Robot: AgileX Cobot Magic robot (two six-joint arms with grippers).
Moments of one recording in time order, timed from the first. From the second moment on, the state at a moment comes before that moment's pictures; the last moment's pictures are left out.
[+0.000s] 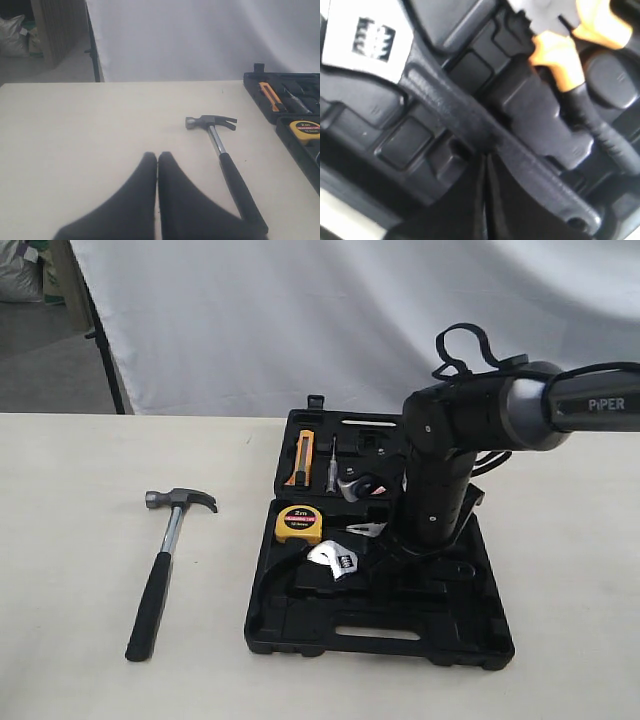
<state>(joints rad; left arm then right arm) 0.09 0.00 0.00 -0.03 0.27 0.01 0.61 2.06 -1.39 -0.10 0.87 -0.16</state>
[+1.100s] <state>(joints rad) 0.09 0.00 0.00 -0.03 0.27 0.01 0.61 2.02 -1.44 0.03 0.75 -0.15</state>
